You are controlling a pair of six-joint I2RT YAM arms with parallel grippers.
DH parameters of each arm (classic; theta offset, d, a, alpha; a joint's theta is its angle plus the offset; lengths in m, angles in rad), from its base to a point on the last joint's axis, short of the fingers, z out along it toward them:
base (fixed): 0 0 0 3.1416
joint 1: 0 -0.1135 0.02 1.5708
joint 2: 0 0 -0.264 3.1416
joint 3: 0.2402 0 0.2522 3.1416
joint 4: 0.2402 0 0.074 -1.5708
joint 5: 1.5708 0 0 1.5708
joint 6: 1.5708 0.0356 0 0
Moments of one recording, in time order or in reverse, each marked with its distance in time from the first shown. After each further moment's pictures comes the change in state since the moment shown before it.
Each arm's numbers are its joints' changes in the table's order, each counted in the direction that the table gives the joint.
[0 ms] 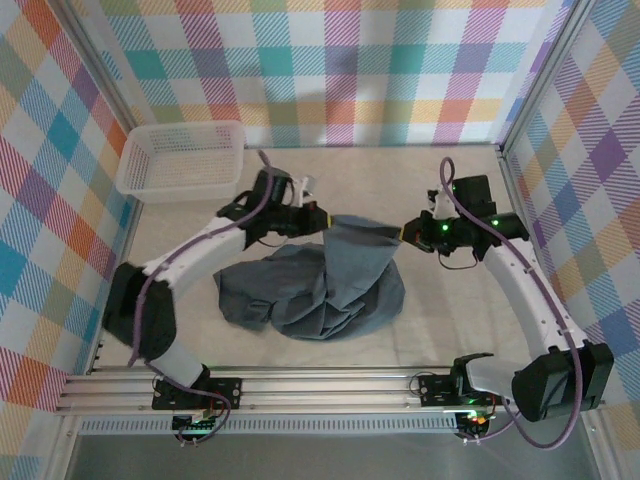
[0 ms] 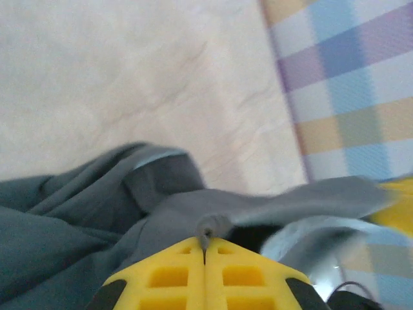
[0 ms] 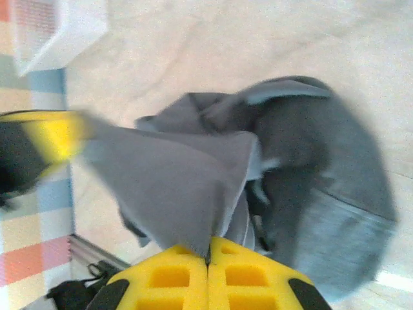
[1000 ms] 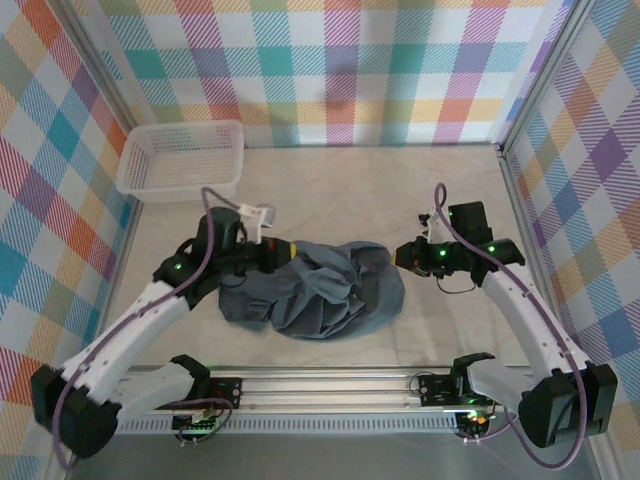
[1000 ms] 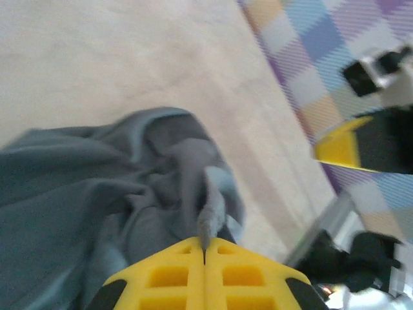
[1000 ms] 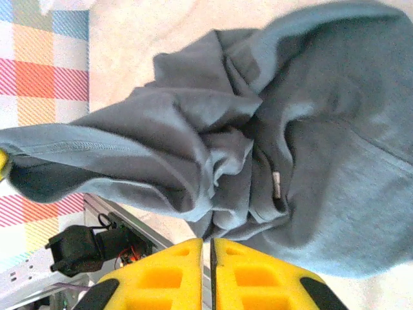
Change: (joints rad) left arm 0.025 -0.548 -0.351 0.151 -0.238 0.114; right arm -0.047 -0.145 -0.199 -0.104 -0.142 -0.037
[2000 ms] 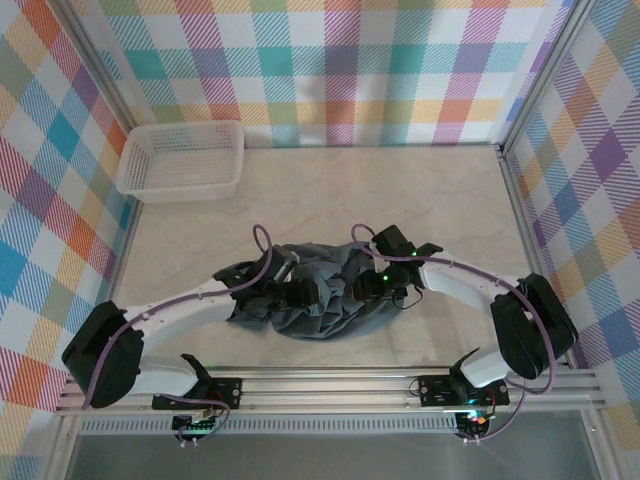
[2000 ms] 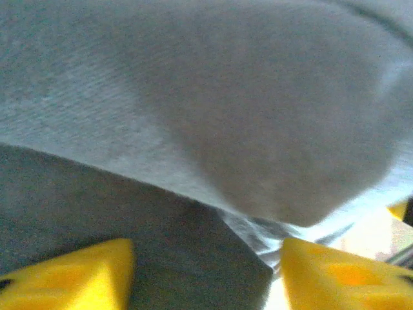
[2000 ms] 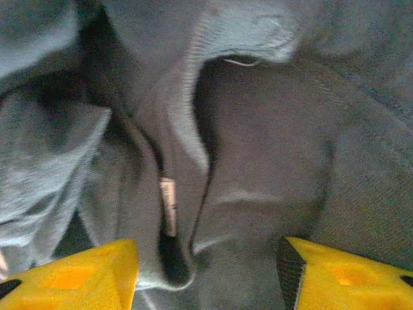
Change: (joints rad) left arm 0.248 0.330 -0.172 -0.090 -0.166 -0.360; right arm -0.371 0.404 -0.106 -0.215 0.399 0.013
